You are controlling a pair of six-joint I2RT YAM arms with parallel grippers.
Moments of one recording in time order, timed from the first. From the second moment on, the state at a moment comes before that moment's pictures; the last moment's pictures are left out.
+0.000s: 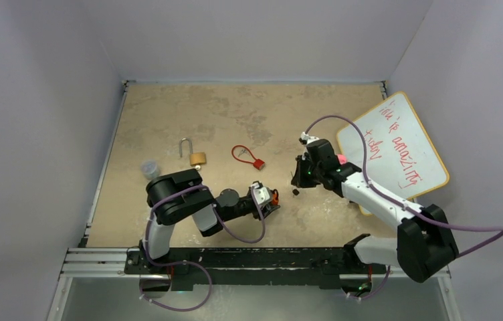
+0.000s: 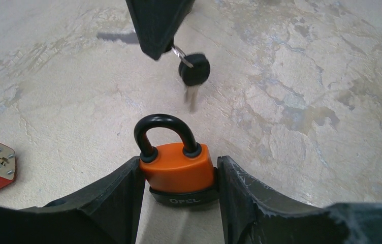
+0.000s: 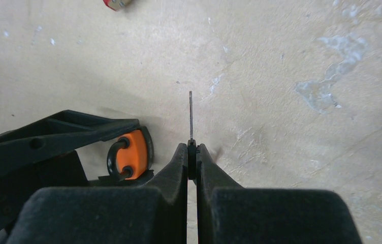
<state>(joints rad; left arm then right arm) -1.00 1.99 0.42 1.42 0.16 0.09 0.50 1.28 0.72 -0.36 -0.12 0.42</state>
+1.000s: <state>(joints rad) -1.06 1.26 0.33 0.93 -0.10 -0.05 0.50 1.11 0.73 -0.41 -0.13 0.47</state>
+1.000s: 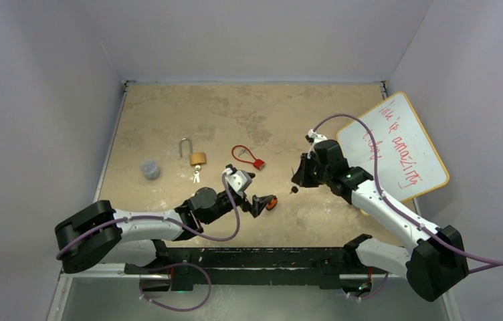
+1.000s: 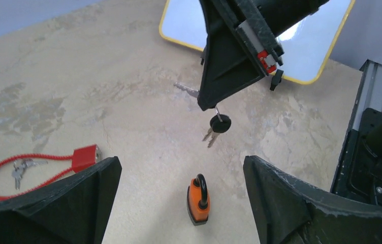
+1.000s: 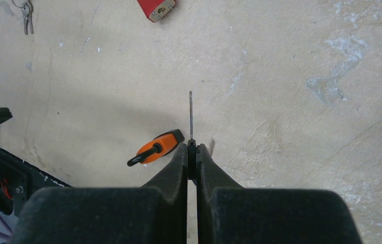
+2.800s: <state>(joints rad) -0.57 1.31 1.04 -0.15 0.79 -1.05 0.50 0.83 0.55 0.06 -0.86 0.61</state>
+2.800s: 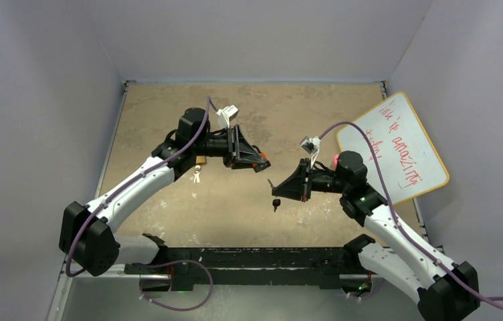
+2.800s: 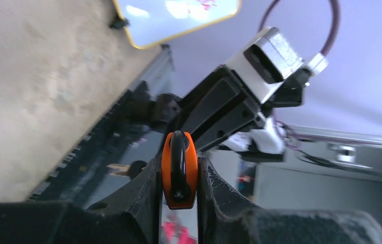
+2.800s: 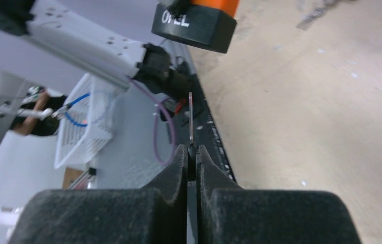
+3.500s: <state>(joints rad) -0.55 1.25 0.85 0.75 0.73 -1.73 0.50 0.82 0.76 0.02 -0.94 0.60</state>
